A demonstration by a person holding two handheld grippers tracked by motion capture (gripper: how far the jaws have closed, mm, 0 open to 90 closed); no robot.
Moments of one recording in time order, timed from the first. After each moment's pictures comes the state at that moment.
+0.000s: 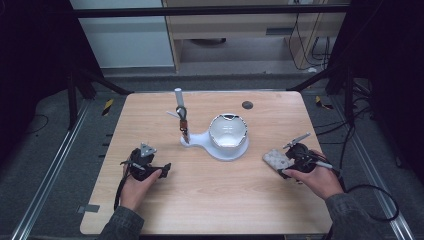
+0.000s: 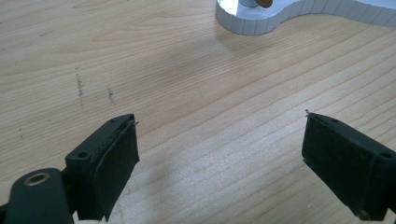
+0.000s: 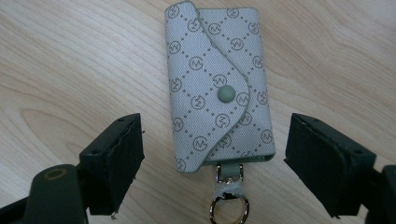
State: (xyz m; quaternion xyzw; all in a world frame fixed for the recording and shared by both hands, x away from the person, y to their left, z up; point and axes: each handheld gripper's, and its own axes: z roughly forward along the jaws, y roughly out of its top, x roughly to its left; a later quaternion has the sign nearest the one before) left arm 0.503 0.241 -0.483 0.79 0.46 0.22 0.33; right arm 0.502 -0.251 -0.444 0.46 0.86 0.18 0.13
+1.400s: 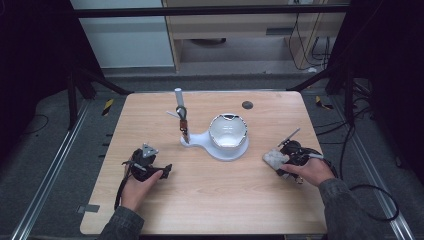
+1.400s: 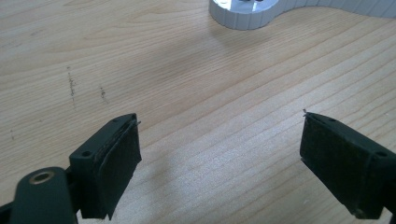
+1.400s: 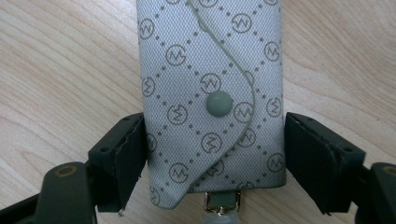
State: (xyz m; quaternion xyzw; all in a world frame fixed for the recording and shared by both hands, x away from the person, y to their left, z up) left arm 0.503 0.238 -0.484 0.80 0.45 0.22 0.32; right arm 0.537 -0.250 -0.470 0.46 0.88 0.12 0.06
